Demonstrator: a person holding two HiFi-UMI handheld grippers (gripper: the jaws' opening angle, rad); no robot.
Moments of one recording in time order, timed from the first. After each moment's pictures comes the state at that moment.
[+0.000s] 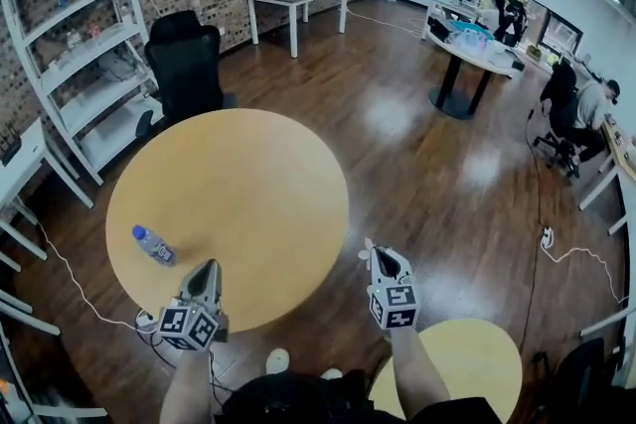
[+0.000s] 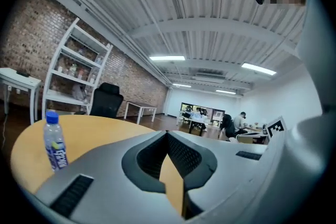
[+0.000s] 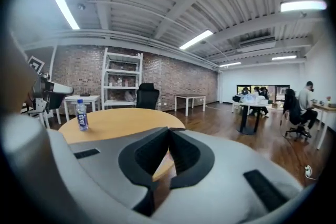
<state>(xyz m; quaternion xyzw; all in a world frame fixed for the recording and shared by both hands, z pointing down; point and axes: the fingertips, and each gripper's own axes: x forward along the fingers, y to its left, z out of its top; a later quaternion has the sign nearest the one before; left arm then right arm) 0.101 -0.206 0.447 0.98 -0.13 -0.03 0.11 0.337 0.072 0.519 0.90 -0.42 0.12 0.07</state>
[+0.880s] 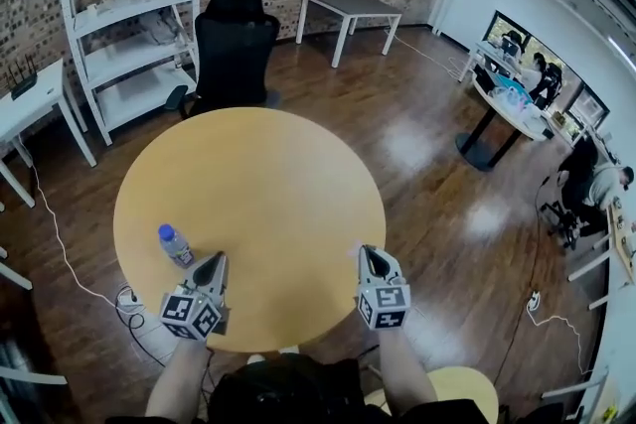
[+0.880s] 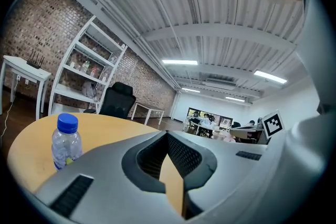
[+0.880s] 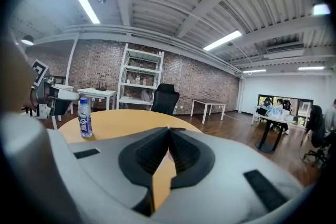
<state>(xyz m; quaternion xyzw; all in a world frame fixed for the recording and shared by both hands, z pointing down) 0.086 -0.332 0.480 0.97 -0.17 -0.05 0.15 0.330 -0.123 0.497 0.85 -0.50 0.08 0.13</state>
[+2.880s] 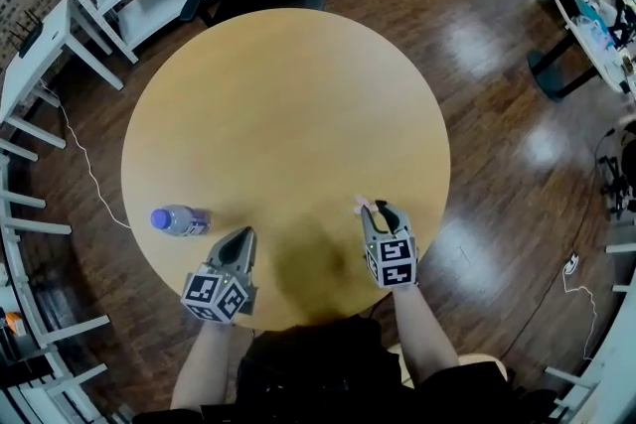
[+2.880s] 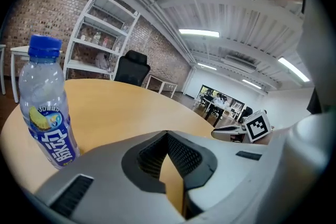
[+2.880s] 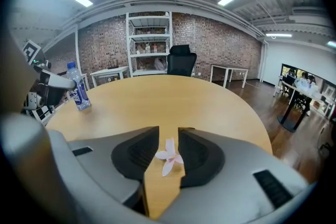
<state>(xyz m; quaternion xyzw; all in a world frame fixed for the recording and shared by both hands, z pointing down) 0.129 -0.358 0.587 0.95 -0.22 0.10 0.22 0.358 -0.219 0.672 0.76 -0.56 0.26 0.19</state>
